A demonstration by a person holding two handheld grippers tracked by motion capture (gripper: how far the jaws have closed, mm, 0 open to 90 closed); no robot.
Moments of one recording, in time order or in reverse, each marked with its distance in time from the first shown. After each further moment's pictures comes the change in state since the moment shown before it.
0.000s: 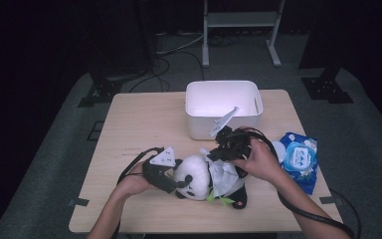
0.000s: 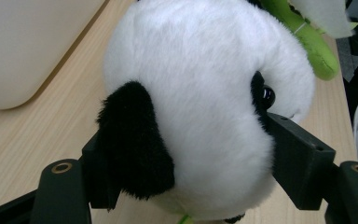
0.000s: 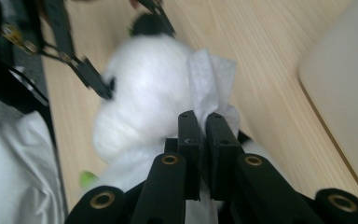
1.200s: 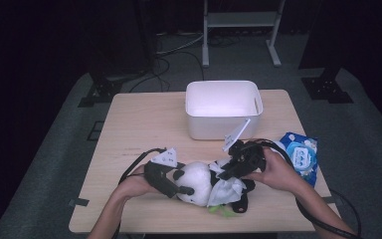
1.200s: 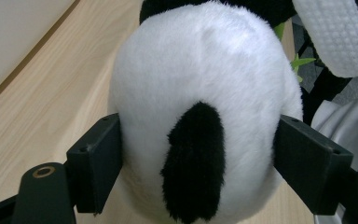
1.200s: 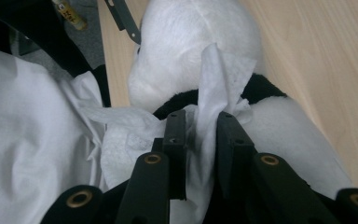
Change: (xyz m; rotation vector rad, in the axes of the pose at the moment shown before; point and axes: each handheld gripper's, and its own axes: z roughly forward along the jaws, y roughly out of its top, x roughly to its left) left arm -0.010 0.010 0.000 -0.010 -0.094 -0.059; right arm 0.014 -0.033 -0.012 0.063 0.178 -0.031
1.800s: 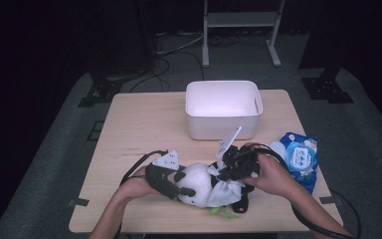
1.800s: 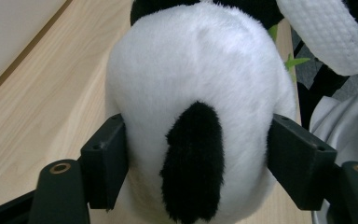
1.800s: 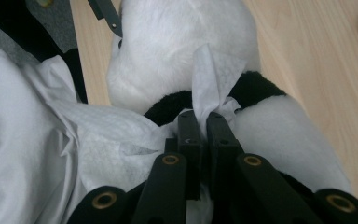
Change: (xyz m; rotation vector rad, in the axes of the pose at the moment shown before) left arm -0.005 -0.001 0.002 0.014 0.000 0.014; right arm 0.013 0.008 0.015 0.075 -0.120 -0.029
